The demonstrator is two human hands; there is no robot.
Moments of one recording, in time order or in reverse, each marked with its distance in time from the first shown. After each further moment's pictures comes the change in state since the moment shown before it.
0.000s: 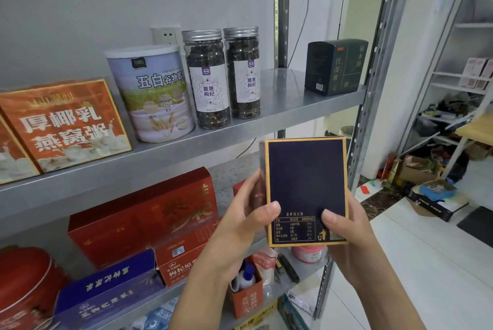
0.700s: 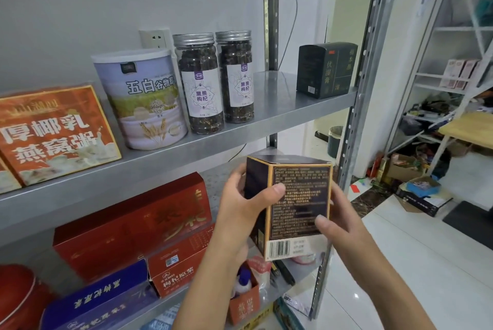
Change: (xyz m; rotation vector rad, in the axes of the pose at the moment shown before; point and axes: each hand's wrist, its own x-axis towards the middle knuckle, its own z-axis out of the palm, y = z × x) left_hand 0.030 0.005 0.005 -0.140 0.215 0.020; right_hand -0.001 0.010 -0.014 -0.321 0.087 0.083
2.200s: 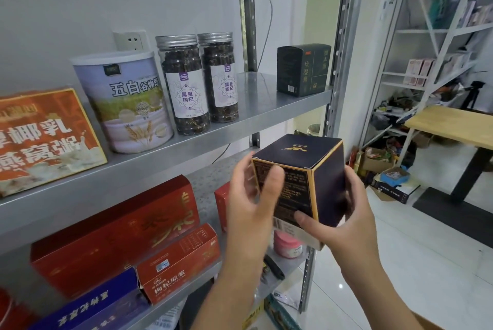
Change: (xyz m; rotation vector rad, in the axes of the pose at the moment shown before) left_hand -0.026 0.005 0.027 0.087 0.013 0.109; right_hand -0.023 -0.019 0.020 -0.268 0.487 -0.207
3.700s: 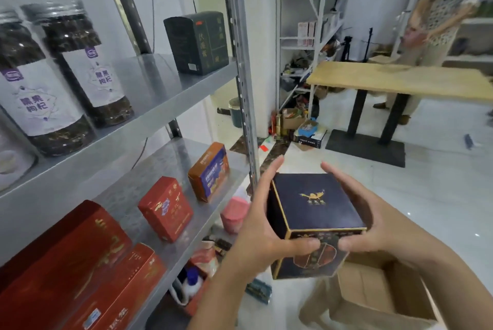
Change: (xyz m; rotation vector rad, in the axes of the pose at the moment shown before) left_hand -0.004 -0.066 0.045 0.038 -0.814 -0.046; right_hand -0.041 0.003 -0.126 -0.056 -0.339 0.336
